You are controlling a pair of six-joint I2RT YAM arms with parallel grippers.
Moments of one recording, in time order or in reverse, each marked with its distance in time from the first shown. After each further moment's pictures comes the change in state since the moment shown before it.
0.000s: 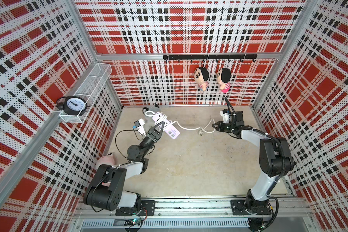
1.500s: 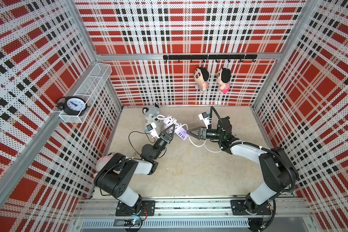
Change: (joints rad) left arm -0.263 0.198 0.047 -0.023 -0.325 0.182; right arm 0.411 -0.164 -0.240 0.744 -0.394 0.577
